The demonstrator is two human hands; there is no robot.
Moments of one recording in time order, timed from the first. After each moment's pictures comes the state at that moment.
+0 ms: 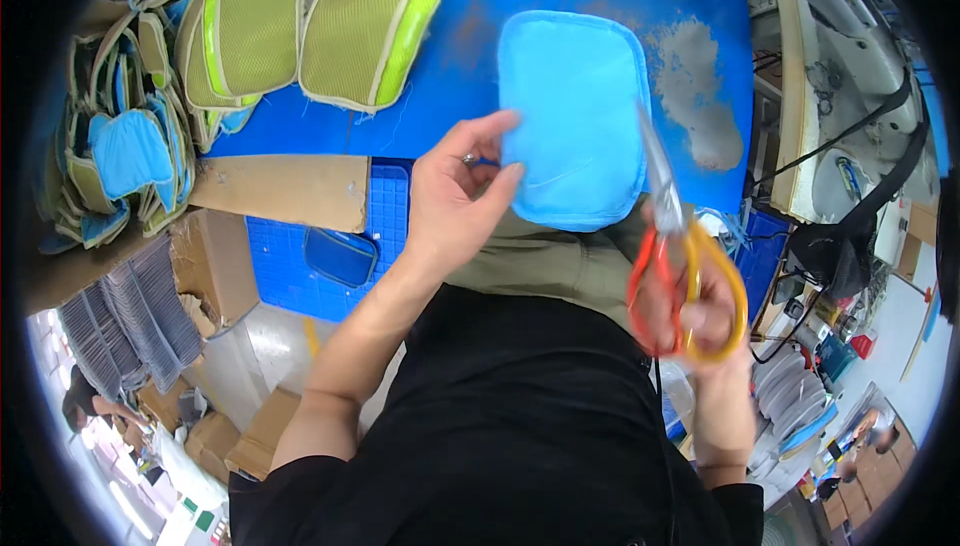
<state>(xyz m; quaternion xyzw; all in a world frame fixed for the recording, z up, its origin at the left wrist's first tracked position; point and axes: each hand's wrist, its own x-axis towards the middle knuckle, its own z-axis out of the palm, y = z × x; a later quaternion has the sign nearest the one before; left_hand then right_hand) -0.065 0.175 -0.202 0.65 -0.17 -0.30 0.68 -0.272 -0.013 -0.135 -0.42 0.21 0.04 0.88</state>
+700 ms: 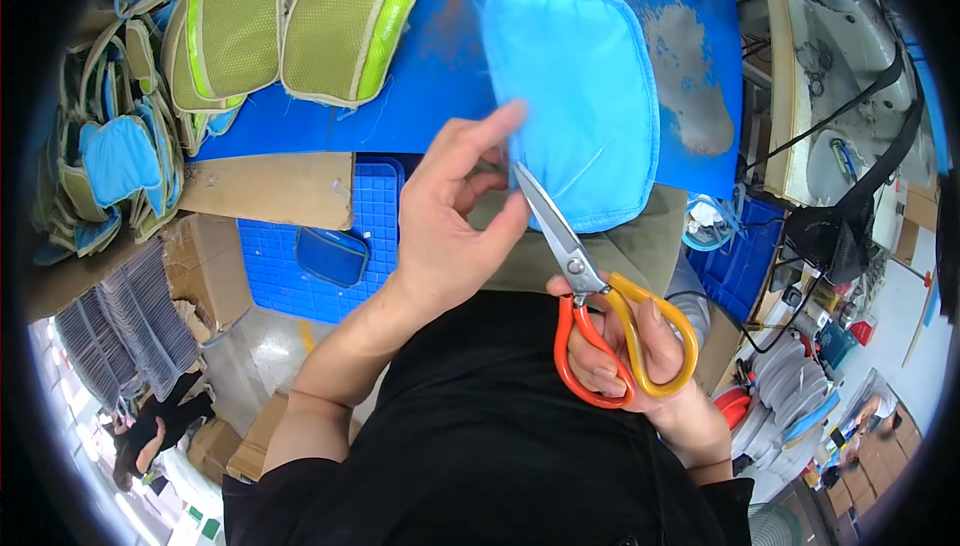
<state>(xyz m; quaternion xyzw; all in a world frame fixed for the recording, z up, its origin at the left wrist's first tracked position) -0.085 0.173 -0.165 0.65 -0.26 -0.26 0.67 -0.280 0.045 -0.128 -0.16 0.18 0.14 0.96</state>
